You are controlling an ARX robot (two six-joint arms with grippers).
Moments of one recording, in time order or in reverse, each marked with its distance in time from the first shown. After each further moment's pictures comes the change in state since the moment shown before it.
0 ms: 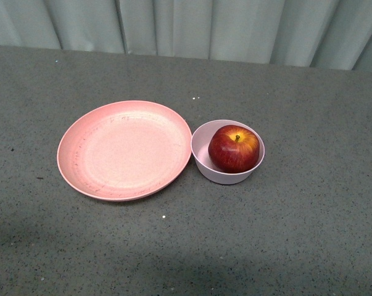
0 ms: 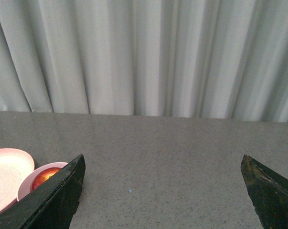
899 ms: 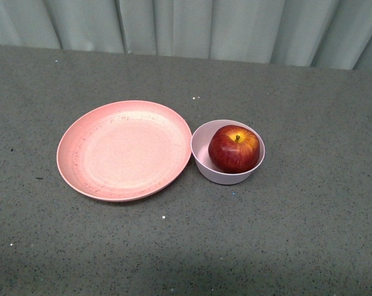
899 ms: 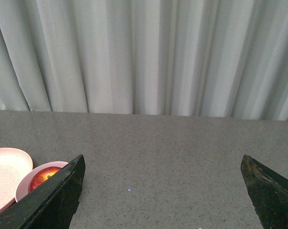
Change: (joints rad) left arm 0.187 -0.771 -0.003 -0.734 0.181 0.025; right arm 0.000 0.000 0.000 0.000 0.001 0.000
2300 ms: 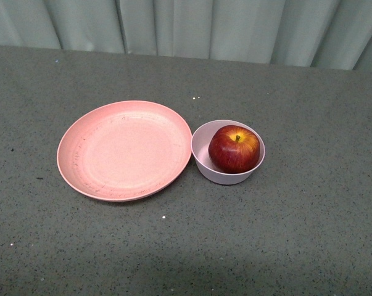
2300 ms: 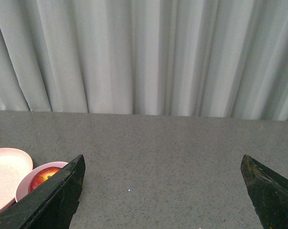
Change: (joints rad) left arm 0.000 -0.375 0.000 -0.382 0.001 0.003; right arm 0.000 0.000 0.000 0.000 0.000 0.000
